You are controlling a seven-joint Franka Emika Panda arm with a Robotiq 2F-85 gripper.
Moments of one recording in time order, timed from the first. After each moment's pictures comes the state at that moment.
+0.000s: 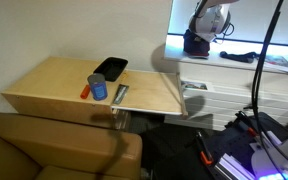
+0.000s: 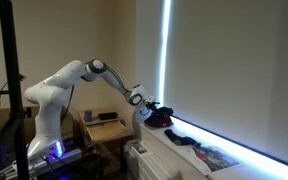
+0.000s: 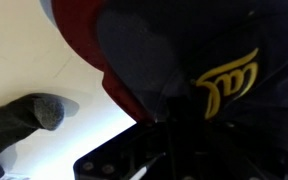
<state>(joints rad) 0.09 0.90 -0.56 -1.66 0.58 3.05 0.47</state>
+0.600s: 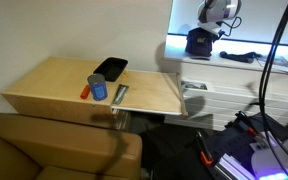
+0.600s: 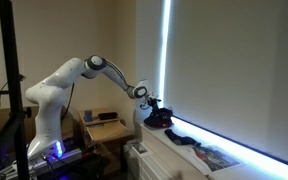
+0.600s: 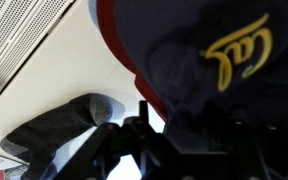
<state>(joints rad) 0.05 0.83 -0.60 -1.61 0.32 2.69 0.73</state>
